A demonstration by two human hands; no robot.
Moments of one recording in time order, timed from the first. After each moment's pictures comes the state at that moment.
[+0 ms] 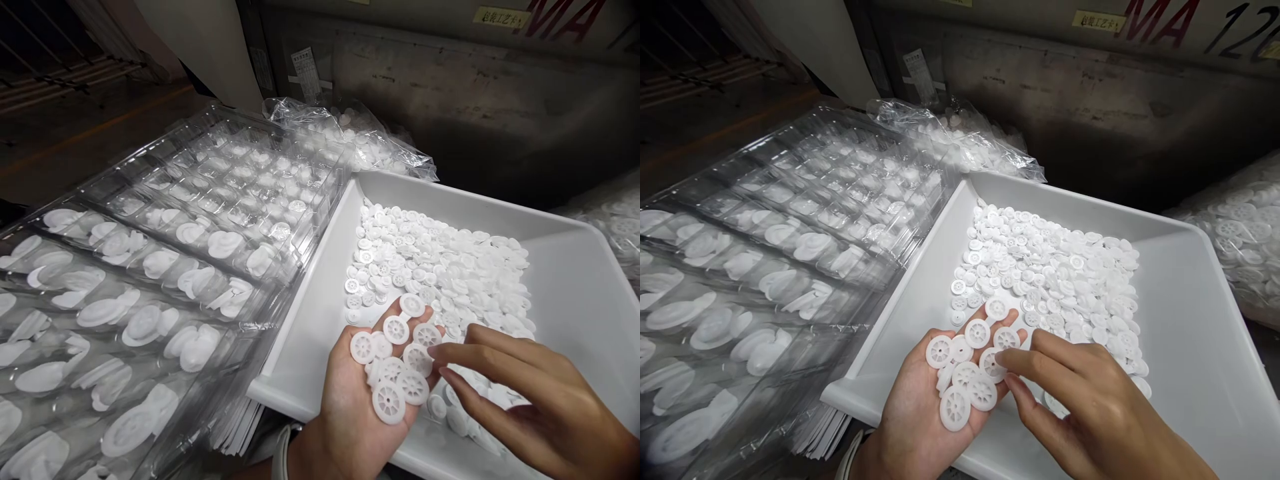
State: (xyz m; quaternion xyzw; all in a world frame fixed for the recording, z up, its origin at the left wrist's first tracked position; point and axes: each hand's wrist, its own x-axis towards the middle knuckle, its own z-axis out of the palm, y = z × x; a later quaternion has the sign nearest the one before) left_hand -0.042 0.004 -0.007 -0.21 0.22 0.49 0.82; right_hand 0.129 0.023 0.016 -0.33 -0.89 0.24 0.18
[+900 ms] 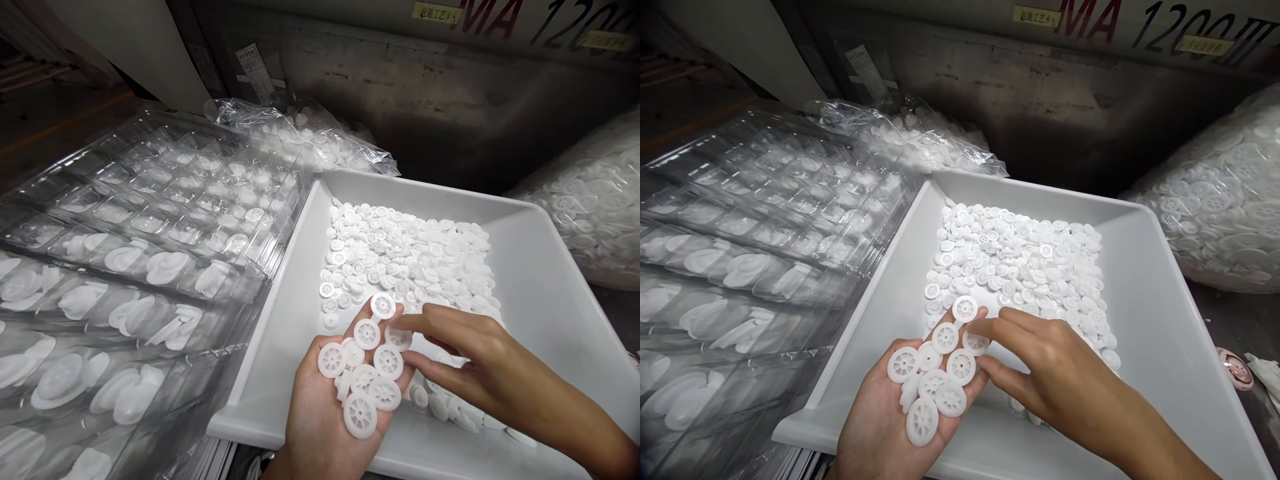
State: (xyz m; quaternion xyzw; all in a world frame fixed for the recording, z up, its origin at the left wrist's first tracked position) left_hand -0.038 0.011 -0.001 -0.23 0.30 0.50 0.78; right_hand 0.130 0.037 0.015 -0.41 -0.85 0.31 0.12
